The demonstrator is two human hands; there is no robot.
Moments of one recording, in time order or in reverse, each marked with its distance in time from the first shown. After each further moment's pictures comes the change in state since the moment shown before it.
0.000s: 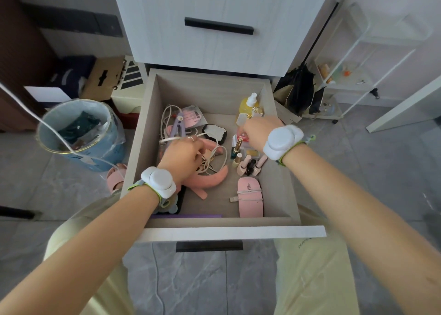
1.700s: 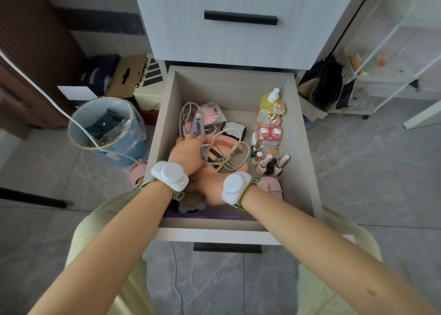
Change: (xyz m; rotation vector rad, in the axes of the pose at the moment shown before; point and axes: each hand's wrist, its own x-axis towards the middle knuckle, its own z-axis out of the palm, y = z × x) left_hand -0.002 -0.018 -0.005 -0.006 -0.198 -0.356; right_hand 0.014 -0.121 0.097 0.097 -0.155 -0.681
